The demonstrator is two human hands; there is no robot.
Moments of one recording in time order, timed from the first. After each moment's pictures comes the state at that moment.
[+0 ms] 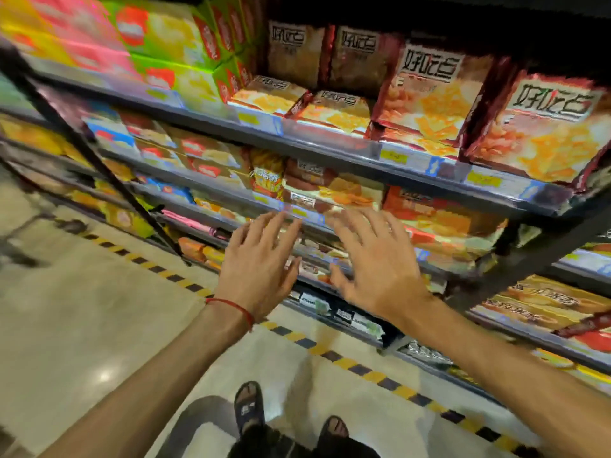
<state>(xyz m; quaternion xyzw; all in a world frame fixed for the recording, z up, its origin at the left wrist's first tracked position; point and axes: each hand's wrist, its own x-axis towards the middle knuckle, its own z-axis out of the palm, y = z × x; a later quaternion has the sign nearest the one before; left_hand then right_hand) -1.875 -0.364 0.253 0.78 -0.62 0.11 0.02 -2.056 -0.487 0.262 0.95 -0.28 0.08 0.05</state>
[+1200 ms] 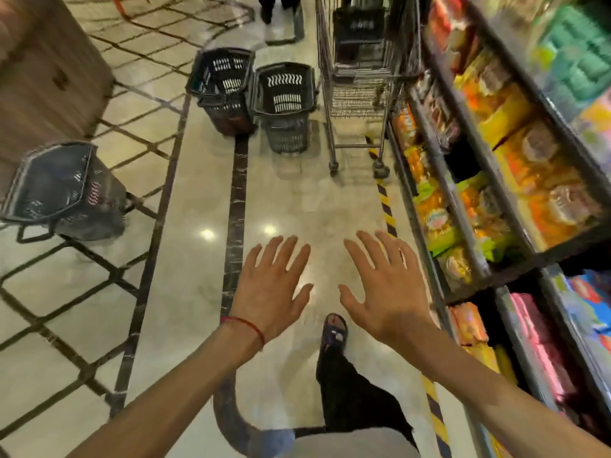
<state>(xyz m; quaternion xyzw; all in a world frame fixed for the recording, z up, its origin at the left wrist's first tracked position) -1.265 0.149 0.158 0.99 -0.13 -0.01 -0.05 -1.252 -0.072 0.154 0.98 0.17 0.05 -0.04</state>
